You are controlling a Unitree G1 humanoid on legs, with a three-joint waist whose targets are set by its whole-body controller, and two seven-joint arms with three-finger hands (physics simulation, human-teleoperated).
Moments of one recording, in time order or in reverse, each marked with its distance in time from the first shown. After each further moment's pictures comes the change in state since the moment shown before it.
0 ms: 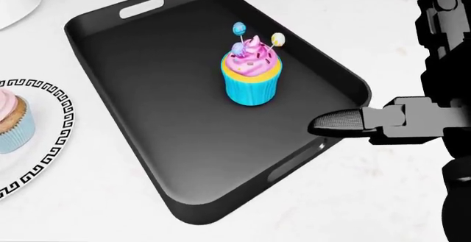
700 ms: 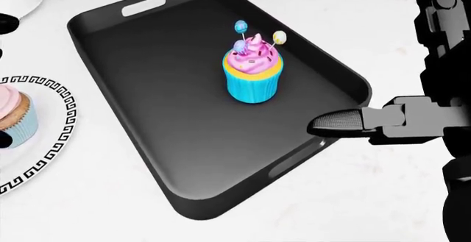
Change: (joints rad) left arm 0.034 -0.041 -0.009 0.019 0.015 -0.040 0.009; right arm -0.008 -0.002 0.000 -0.008 0.002 0.013 0.004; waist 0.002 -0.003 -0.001
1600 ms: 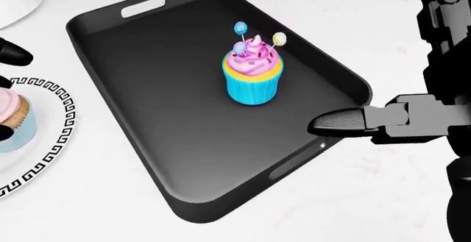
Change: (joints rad) left arm 0.026 -0.013 0.006 -0.030 0.062 -0.019 -0.033; right arm -0.016 -0.010 -0.006 -0.021 0.012 0.026 -0.004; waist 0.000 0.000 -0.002
